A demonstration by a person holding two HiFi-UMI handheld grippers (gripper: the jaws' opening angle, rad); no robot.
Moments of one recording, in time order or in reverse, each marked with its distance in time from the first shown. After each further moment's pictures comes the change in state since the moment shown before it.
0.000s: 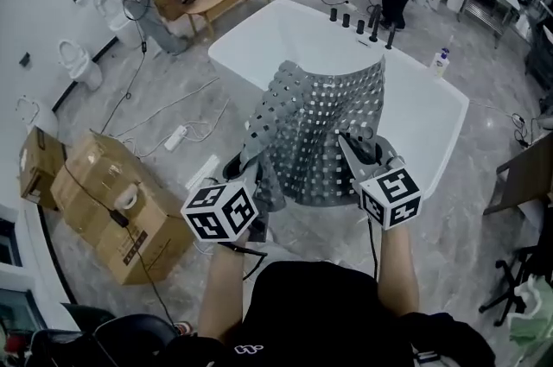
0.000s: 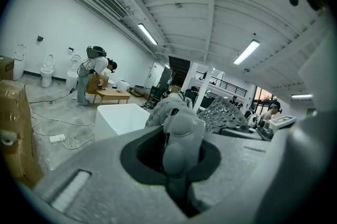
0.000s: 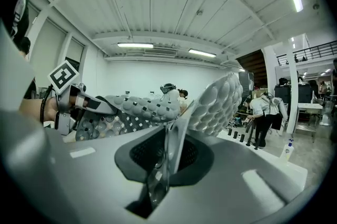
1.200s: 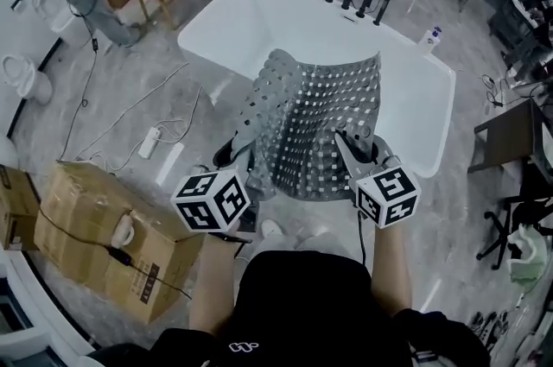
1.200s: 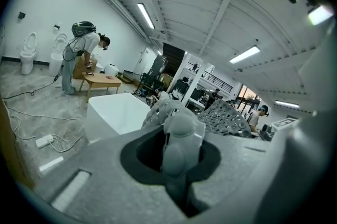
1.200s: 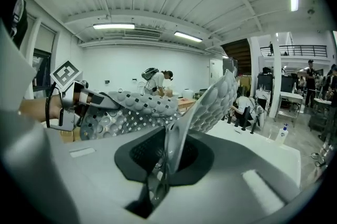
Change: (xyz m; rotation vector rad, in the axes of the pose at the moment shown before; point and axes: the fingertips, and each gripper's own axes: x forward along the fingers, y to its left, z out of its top) left arm 0.082 0.201 0.055 -0.041 0.164 -0.183; right arm 0.184 0.057 -0.010 0.092 0.171 -0.205
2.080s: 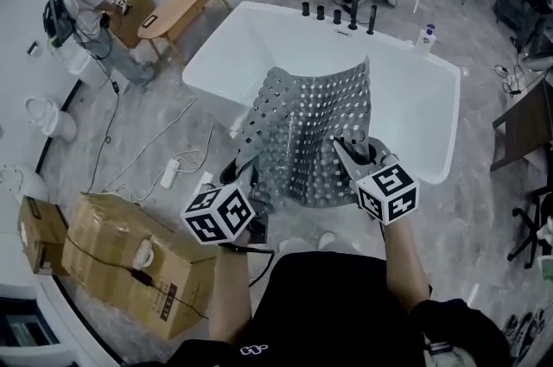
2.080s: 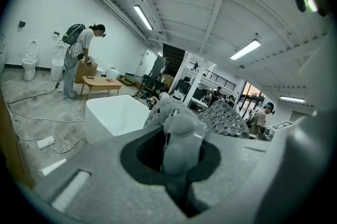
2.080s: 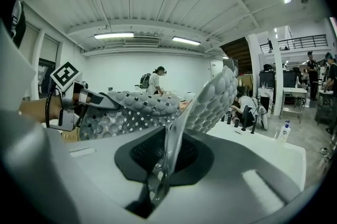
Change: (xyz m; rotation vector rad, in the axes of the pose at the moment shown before) left arm 0.035 -0.074 0.000 0.027 -0.013 0.049; right arm -0.034 -0.075 -0.003 0.038 -0.047 0.055
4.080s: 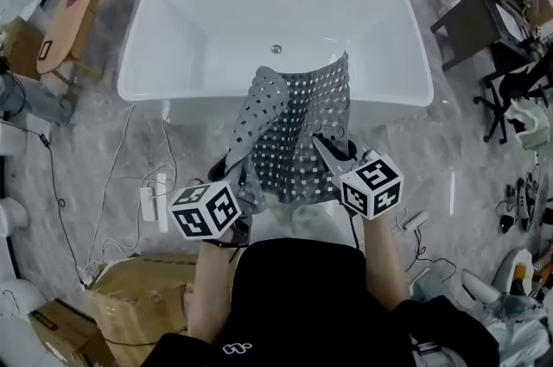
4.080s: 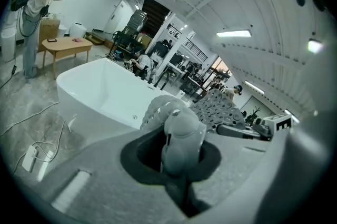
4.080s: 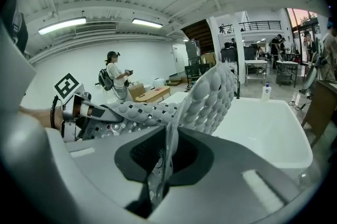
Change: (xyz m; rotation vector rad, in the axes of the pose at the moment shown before) left arm 0.103 0.222 -0.004 0.042 0.475 -0.382; right arm 0.202 0.084 -0.045 0.325 0.133 -0.367
